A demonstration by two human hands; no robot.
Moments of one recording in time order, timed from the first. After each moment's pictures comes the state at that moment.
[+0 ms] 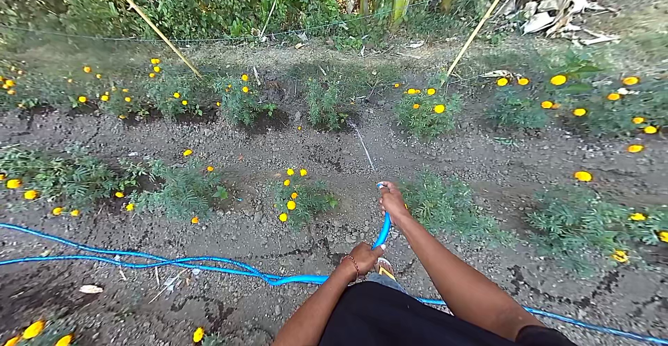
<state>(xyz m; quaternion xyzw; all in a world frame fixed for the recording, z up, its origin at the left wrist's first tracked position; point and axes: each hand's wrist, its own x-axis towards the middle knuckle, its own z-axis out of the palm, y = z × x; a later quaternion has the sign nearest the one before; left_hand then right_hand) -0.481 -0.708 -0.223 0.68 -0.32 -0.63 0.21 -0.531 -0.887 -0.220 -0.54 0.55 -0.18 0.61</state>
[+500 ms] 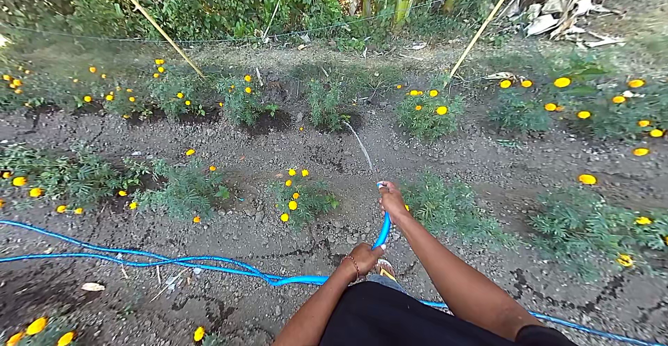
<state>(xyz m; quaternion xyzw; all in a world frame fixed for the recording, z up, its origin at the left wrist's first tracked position) -0.480 -0.705 -0.223 0.68 -0.31 -0.63 0.23 -0.525 -0.885 -0.217 -0.55 0.54 -0.18 0.61</state>
